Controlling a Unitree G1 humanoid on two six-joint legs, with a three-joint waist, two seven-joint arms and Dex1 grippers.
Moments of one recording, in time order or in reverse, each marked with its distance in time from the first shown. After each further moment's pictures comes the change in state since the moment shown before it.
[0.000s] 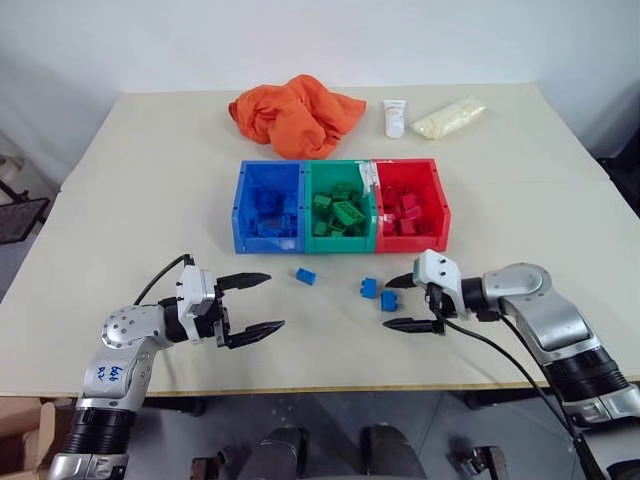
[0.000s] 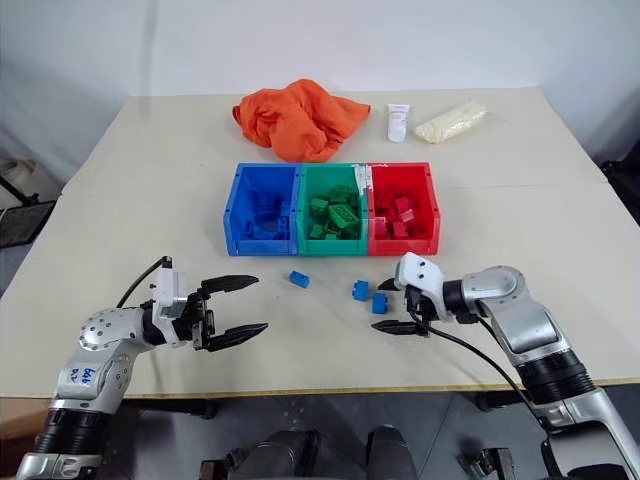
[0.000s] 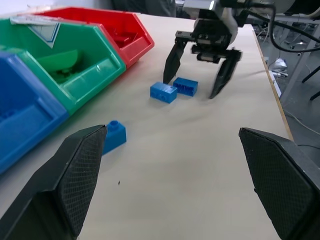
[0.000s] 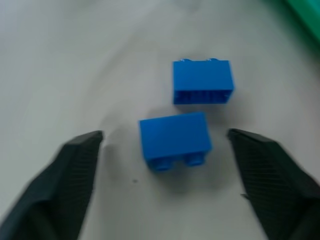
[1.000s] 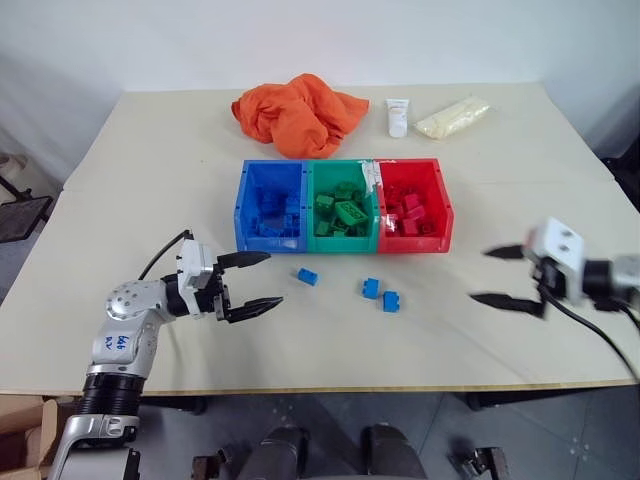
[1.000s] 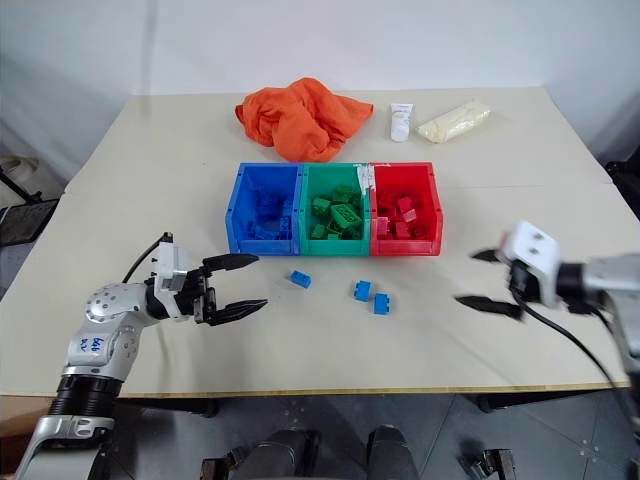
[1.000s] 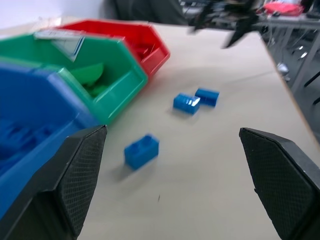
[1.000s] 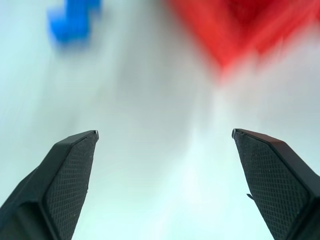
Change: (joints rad) left arm -0.183 0.006 0.009 0.224 0.004 -0.031 -0.074; right arm 0.292 -0.345 -0.412 -0.030 0.095 -0.026 0.078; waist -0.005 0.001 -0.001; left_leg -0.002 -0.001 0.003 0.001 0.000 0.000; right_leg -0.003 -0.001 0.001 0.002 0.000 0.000
